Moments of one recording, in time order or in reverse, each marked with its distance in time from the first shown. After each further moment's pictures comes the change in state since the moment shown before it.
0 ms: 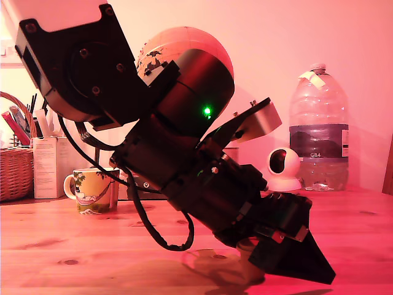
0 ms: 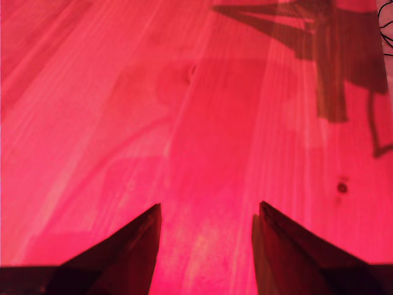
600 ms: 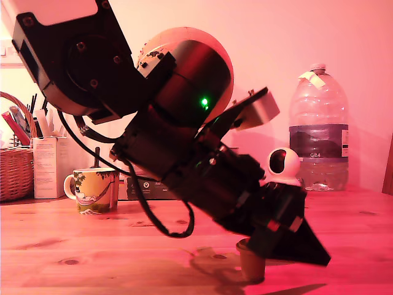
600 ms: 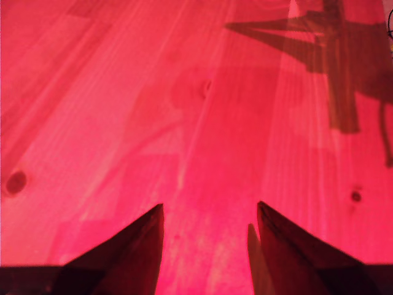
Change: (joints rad) arm 0.007 -0.020 0.000 0.051 -0.011 0.059
